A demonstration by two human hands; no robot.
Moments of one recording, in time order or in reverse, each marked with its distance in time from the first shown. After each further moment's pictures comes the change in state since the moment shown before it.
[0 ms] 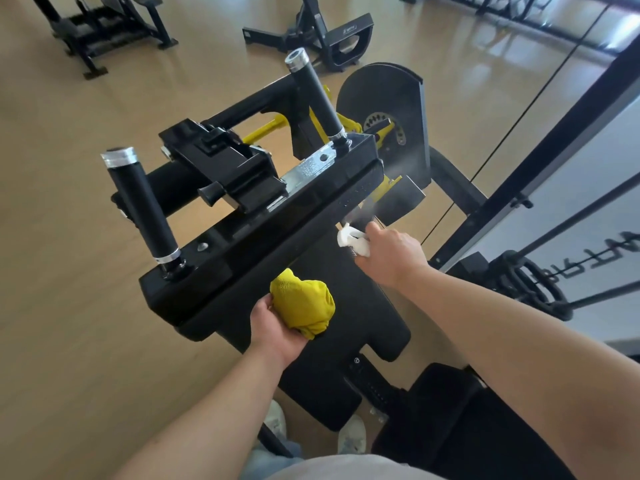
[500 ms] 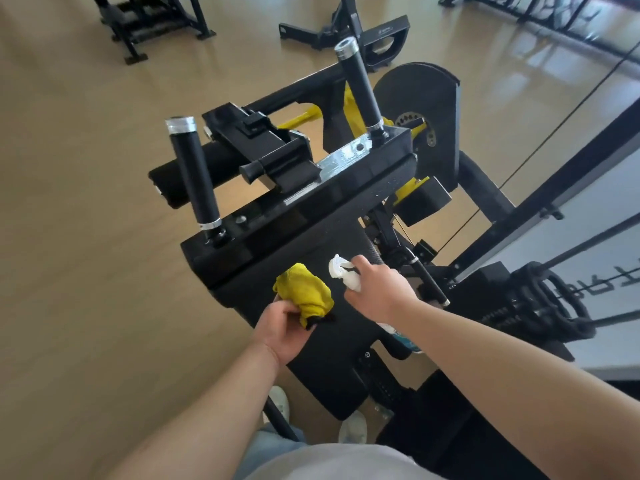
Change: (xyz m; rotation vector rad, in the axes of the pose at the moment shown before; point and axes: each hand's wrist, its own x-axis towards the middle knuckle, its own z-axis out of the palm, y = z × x) left_hand -0.025 0.004 -0.035 -0.022 -0.205 0.079; right_hand -0.052 -0.052 0.041 0.111 -0.218 -0.074
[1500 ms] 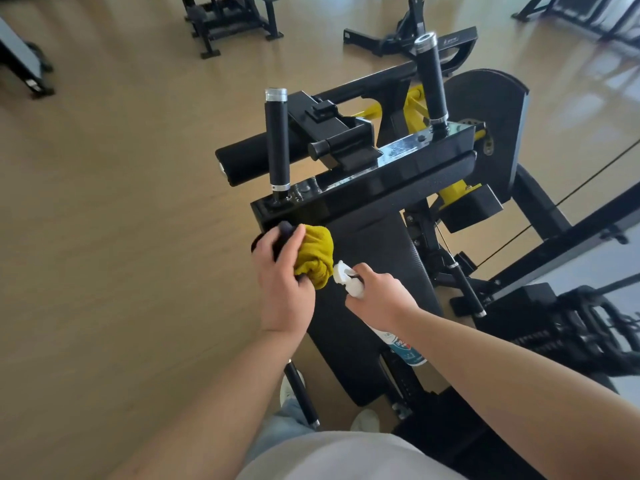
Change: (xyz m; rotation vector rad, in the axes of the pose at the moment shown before) left_hand -0.081 0.024 -0.022 1.298 0.523 1.444; right_hand -0.040 -0.062 0.032 0.155 -0.104 -0.109
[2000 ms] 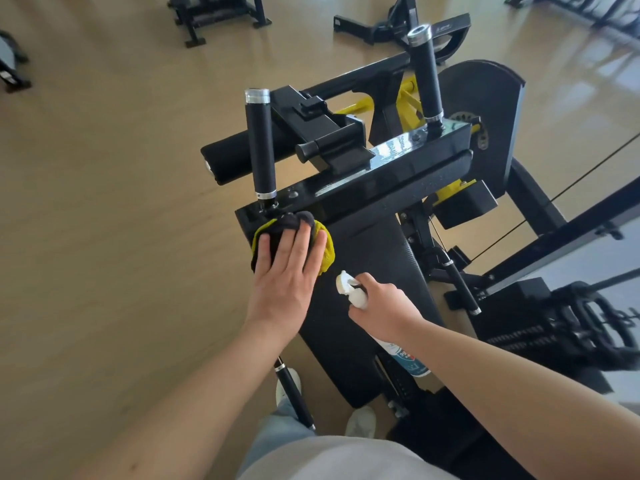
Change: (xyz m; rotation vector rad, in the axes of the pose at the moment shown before) left_hand 0.021 -0.016 0.012 0.810 -0.470 0.456; right_hand 0.006 0.021 0.001 0.024 -0.051 0.060
